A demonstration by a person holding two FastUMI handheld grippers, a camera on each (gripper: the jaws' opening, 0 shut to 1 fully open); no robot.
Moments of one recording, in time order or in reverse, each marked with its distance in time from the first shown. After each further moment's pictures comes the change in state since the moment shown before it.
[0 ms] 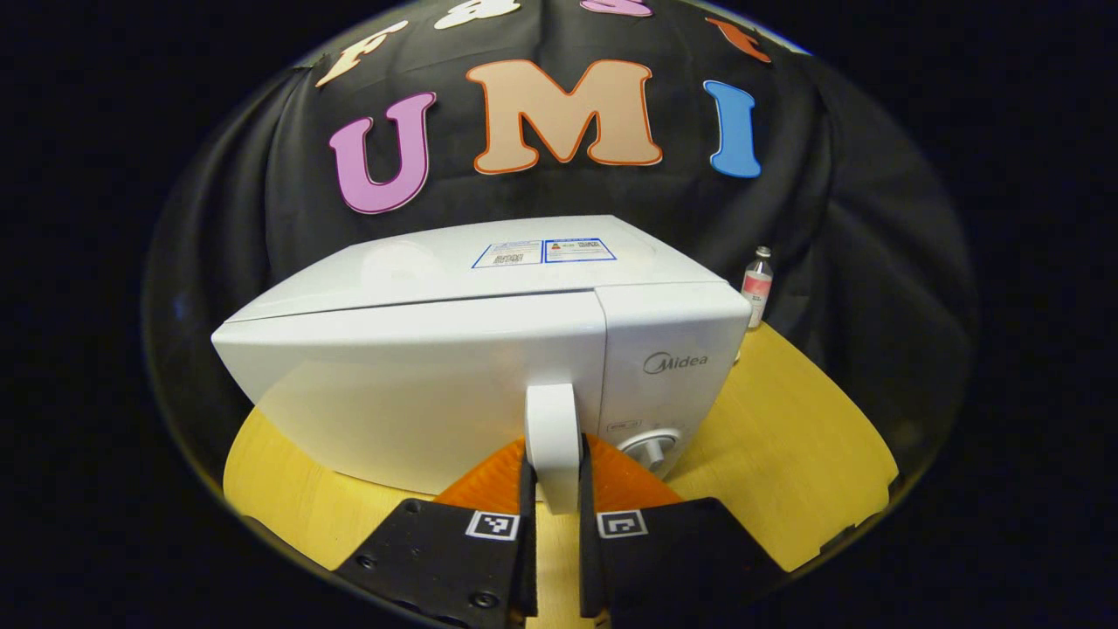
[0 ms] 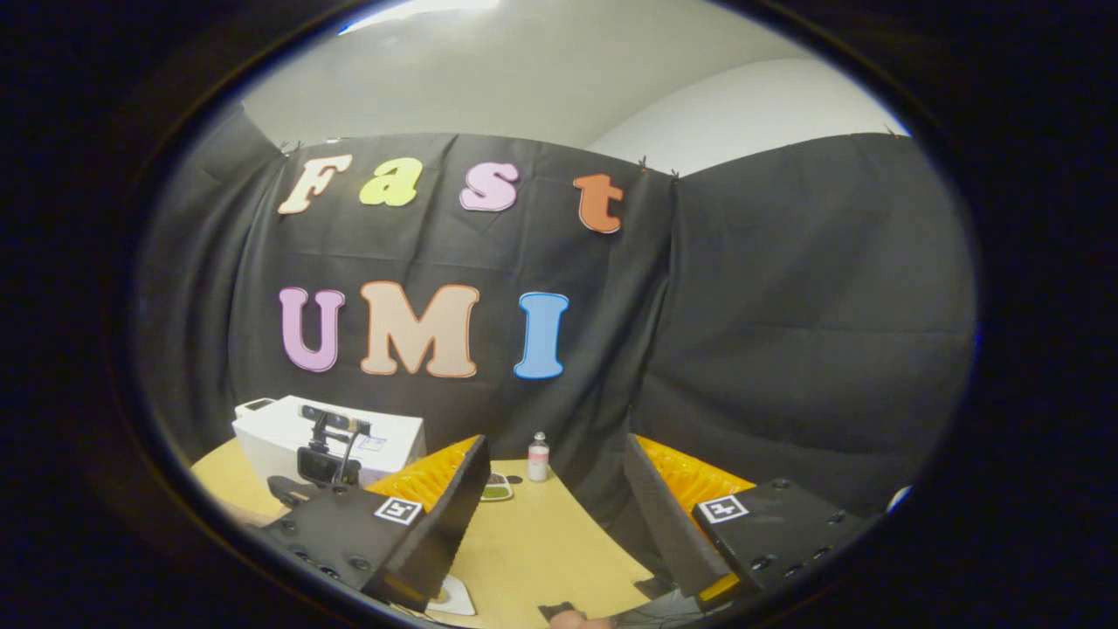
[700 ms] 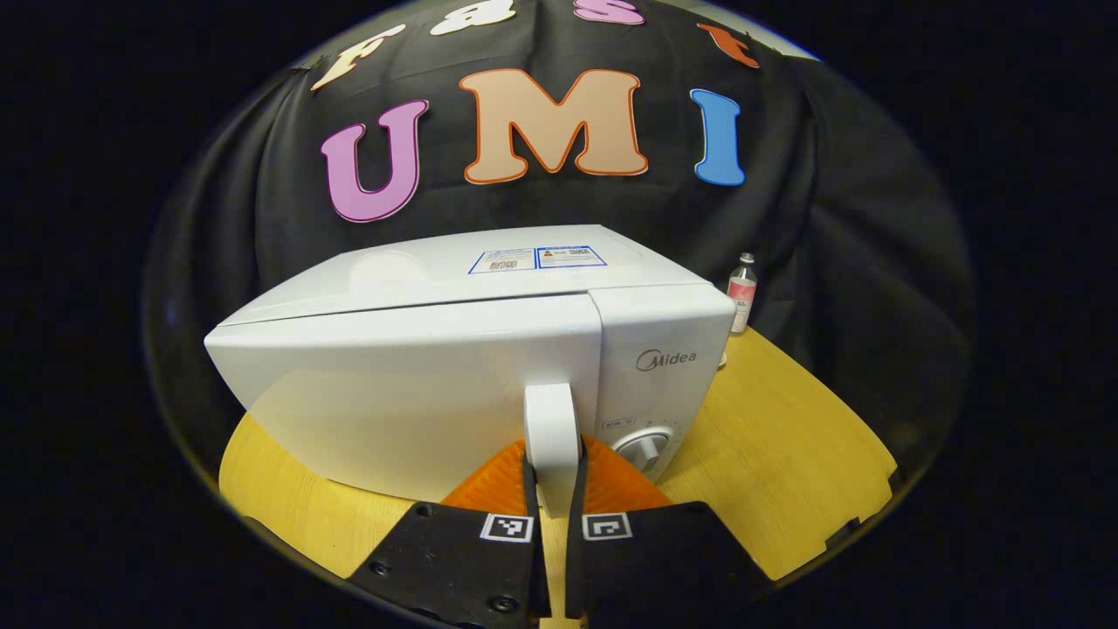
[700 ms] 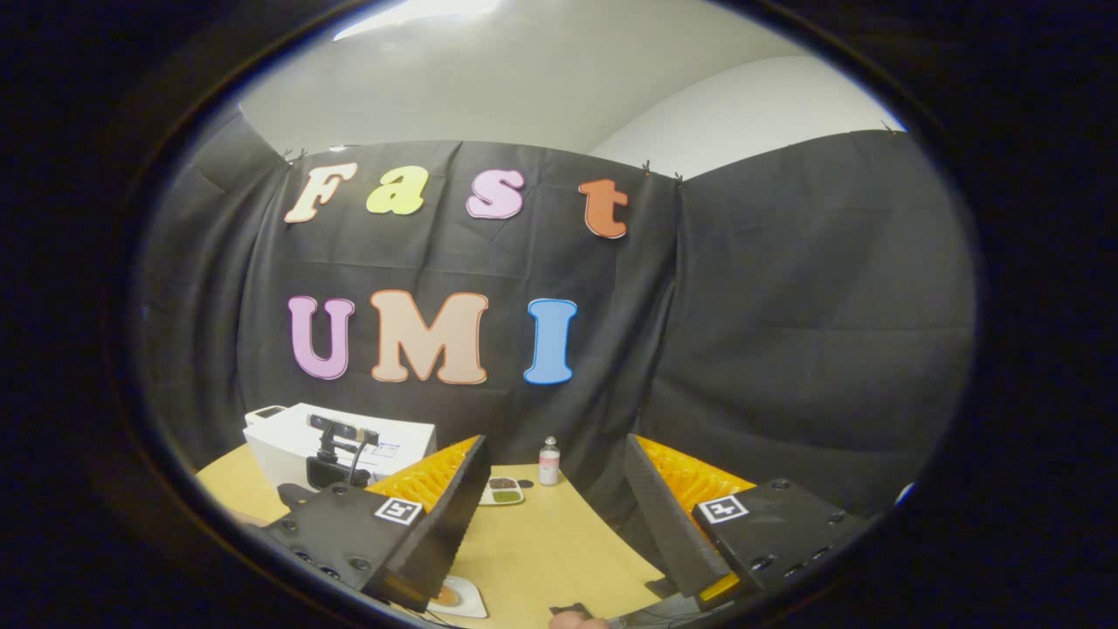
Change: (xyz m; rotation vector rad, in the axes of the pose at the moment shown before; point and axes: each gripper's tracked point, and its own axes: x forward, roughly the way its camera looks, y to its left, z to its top) left arm -0.004 -0.002 0.001 0.013 -0.042 -0.062; right arm -0.005 0.007 0.004 0.014 -0.014 0.016
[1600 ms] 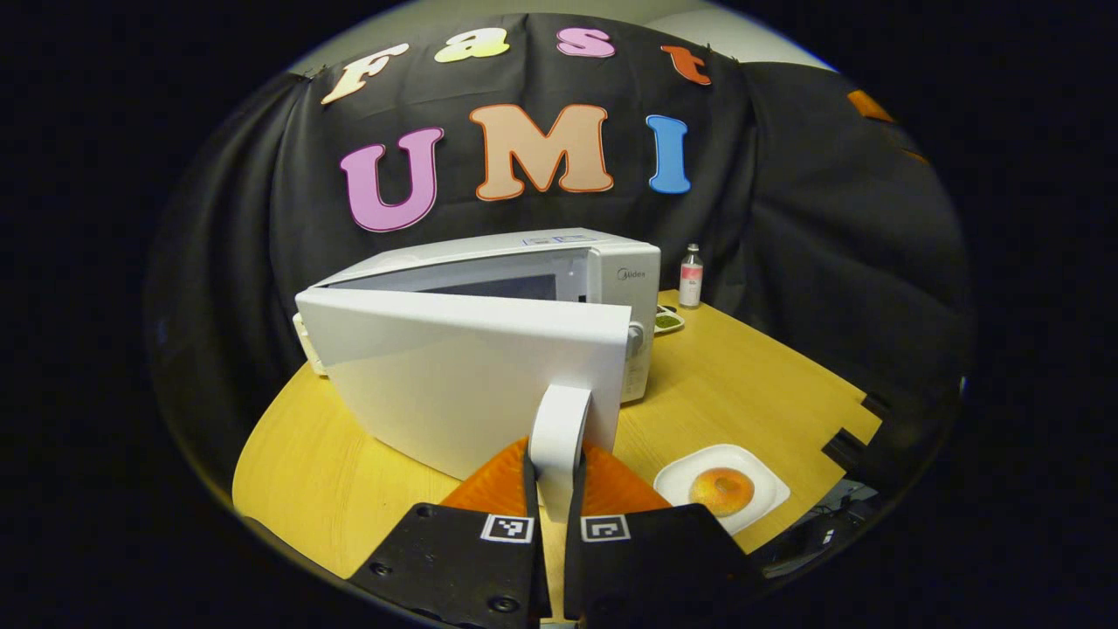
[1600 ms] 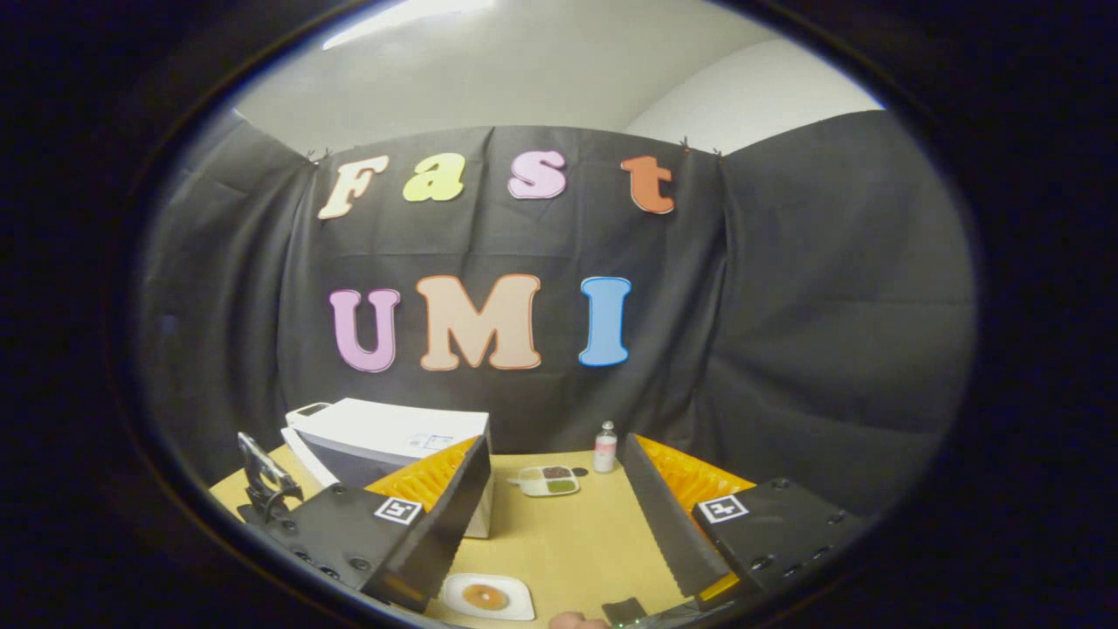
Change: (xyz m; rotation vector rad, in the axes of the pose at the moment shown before) left arm -0.157 0.048 -0.076 0.072 -0.061 -0.092; right arm 0.018 0.080 -0.026 0.039 0.052 0.174
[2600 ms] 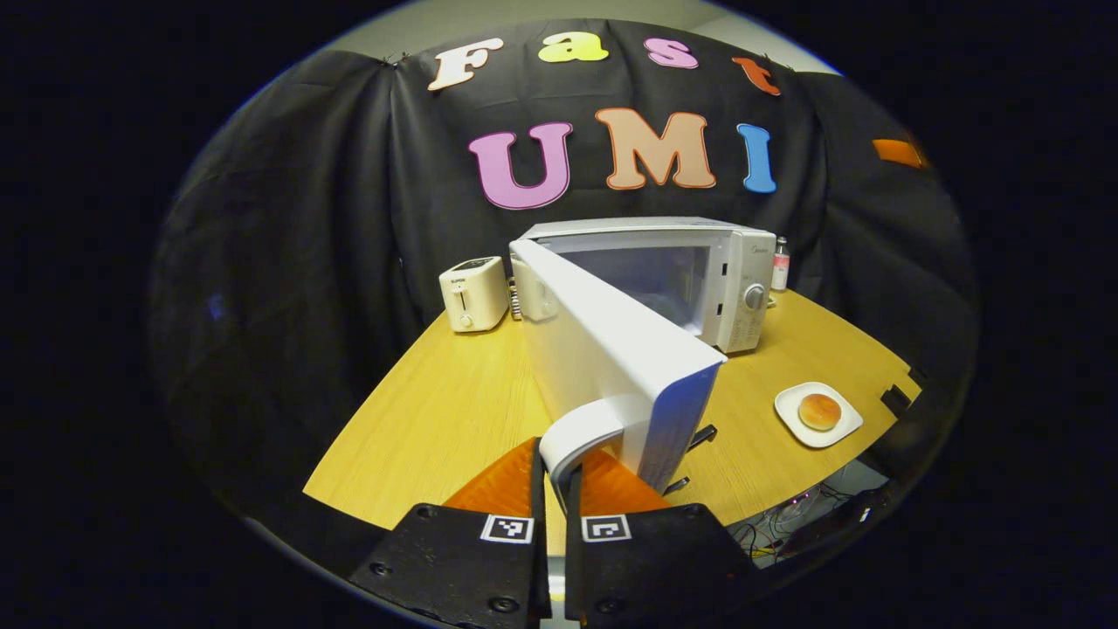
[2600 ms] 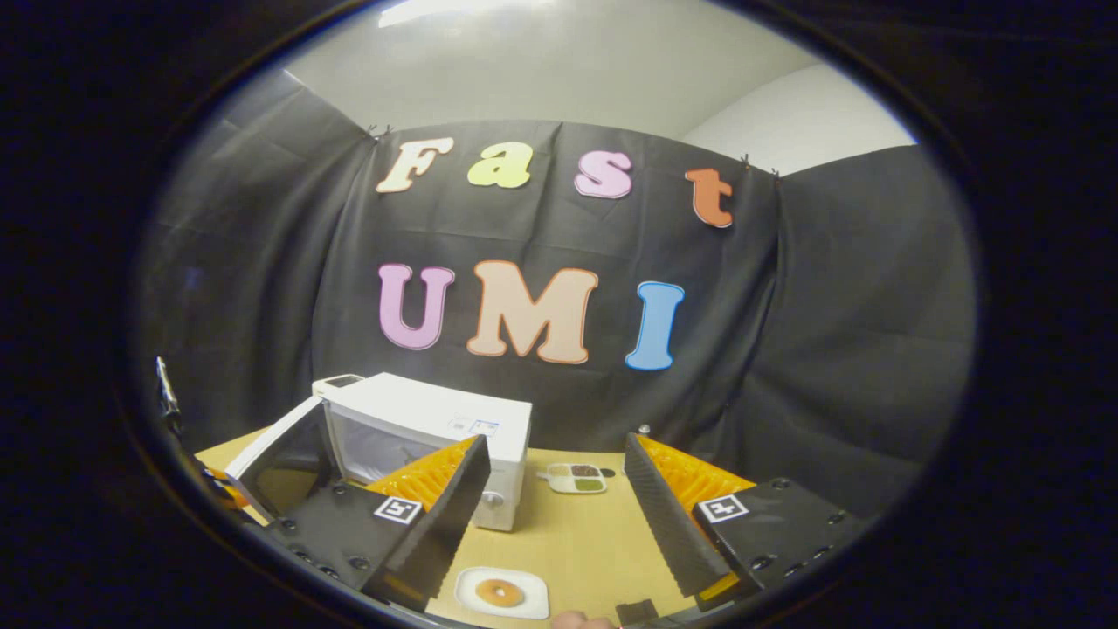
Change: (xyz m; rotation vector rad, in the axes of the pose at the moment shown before) left arm -0.129 0.159 -0.062 -0.062 0.041 0.248; right arm -0.012 0.079 -0.024 -0.126 0.000 0.102
